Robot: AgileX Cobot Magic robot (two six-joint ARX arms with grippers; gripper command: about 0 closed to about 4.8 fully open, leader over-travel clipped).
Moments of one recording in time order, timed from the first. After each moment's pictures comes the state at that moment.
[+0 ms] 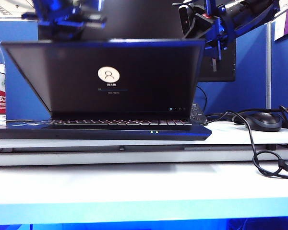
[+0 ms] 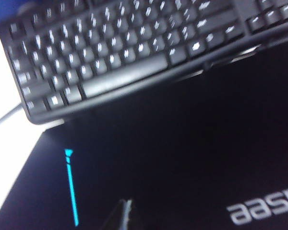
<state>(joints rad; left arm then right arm) -0.50 1.55 1.41 -0.61 -0.27 0.05 0.21 1.89 1.75 -1.11 -1.09 -0.41</state>
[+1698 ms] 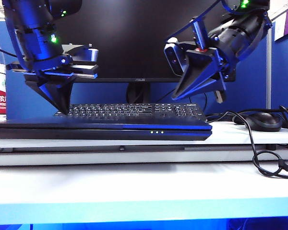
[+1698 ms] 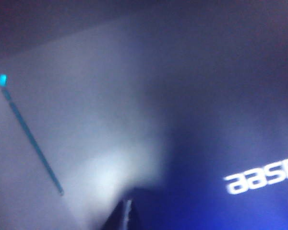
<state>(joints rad) -0.50 1.55 1.14 -0.53 -0.19 -0.03 0.31 1.89 1.57 -1.14 -0.87 -0.42</state>
